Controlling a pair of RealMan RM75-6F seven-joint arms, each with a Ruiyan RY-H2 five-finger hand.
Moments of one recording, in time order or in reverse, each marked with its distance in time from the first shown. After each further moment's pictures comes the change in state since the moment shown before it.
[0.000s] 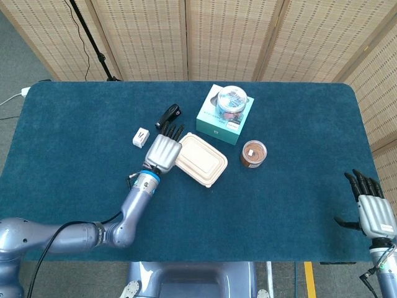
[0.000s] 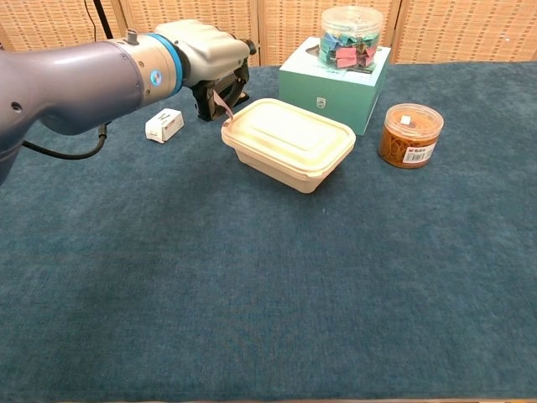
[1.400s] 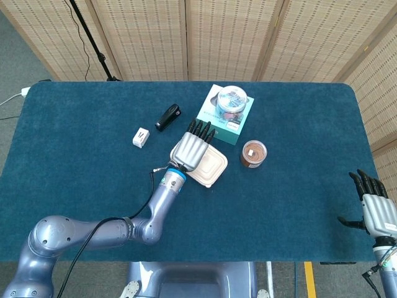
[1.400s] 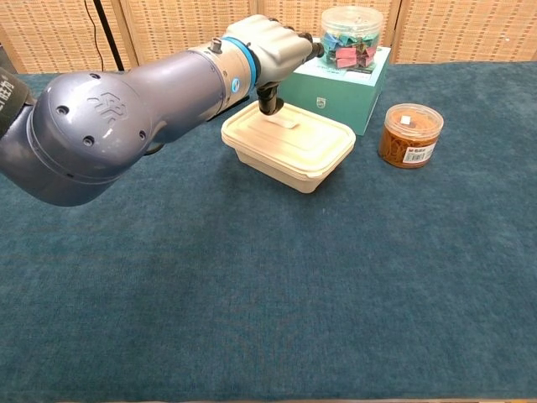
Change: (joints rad) left arm -0.166 -0.169 0.004 0.230 0.026 -0.003 -0.043; right arm 0.005 0.018 0.008 -0.004 0.039 -0.031 0.016
